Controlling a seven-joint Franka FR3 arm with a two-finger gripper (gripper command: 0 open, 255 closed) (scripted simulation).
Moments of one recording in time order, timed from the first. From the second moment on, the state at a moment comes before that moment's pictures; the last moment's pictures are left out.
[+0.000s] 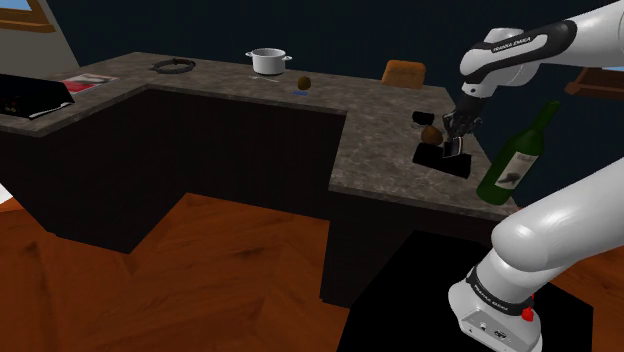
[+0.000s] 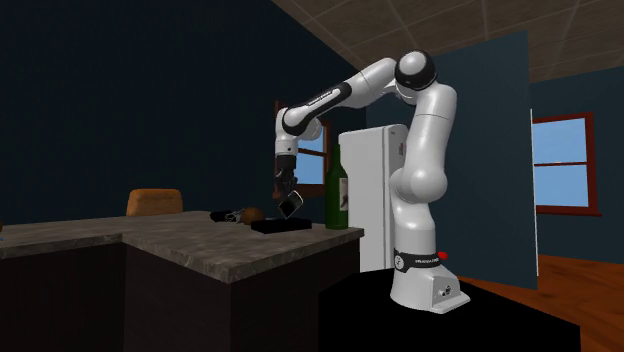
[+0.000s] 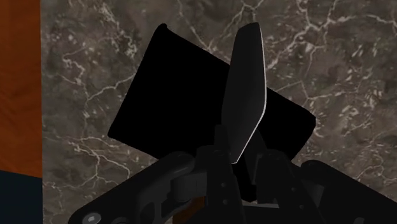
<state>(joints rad) -0.41 -0.30 -0.44 -2.34 -0.10 2.05 0.05</state>
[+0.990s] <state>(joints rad) -0.41 -0.30 -0.43 -2.32 -0.10 2.02 0.06</state>
